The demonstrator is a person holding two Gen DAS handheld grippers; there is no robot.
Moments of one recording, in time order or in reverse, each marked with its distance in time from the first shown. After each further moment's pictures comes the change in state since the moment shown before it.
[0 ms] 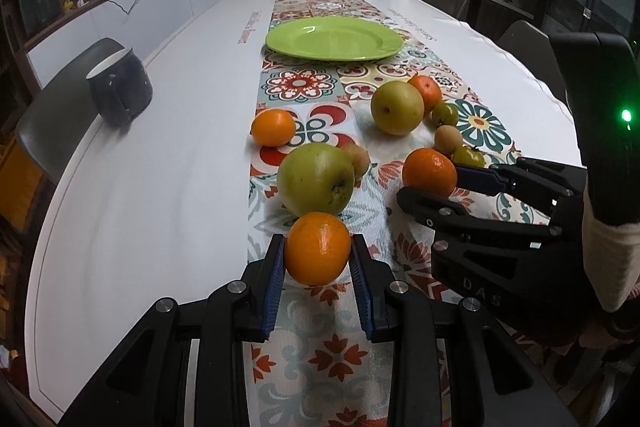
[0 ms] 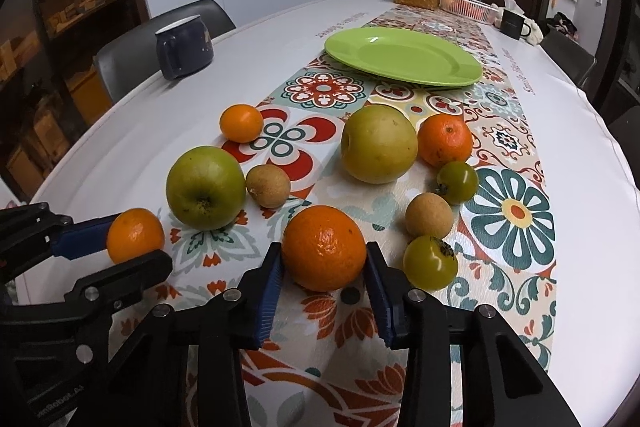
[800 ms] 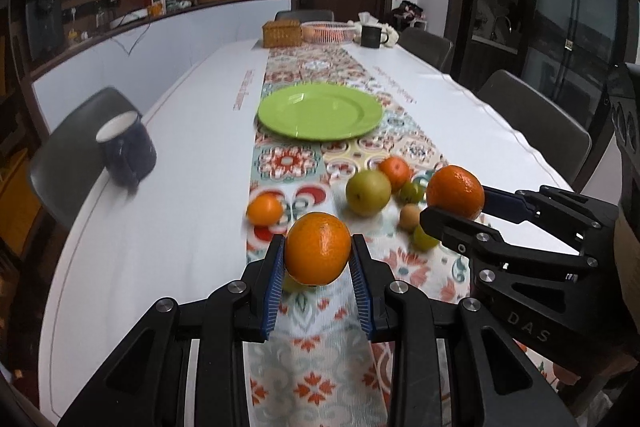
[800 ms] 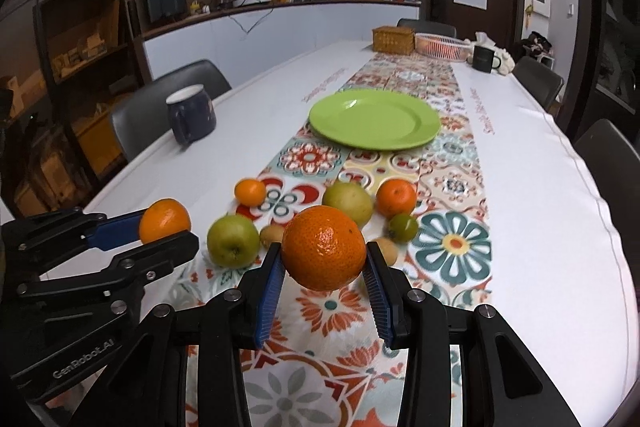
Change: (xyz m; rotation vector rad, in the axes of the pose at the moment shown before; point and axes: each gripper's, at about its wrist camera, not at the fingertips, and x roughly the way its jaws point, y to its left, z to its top) left arm -0.049 -0.009 0.040 0.009 -0.175 -0.030; right arm -0.082 -0.013 0.018 0.051 -0.164 -0.024
